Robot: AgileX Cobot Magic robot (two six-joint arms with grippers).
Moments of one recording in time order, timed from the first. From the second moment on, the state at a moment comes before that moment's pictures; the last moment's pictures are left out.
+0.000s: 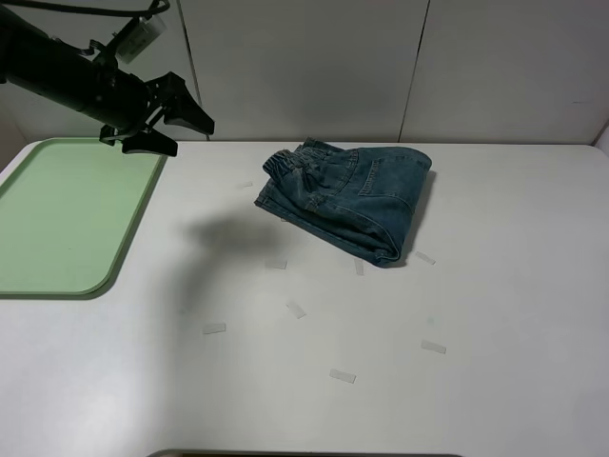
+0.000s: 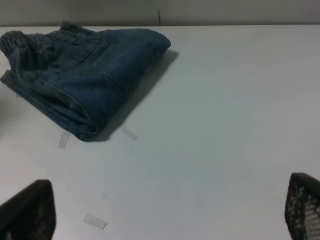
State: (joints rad) left arm -0.04 1.95 -1.30 -0.96 0.62 0.71; right arm 0.18 -0.01 -0.49 -0.01 1.02 0.05
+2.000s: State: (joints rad) left arm -0.29 2.43 -1.62 -1.37 0.43 0.92; right arm 0.18 -0.01 -0.49 -0.02 1.02 0.05
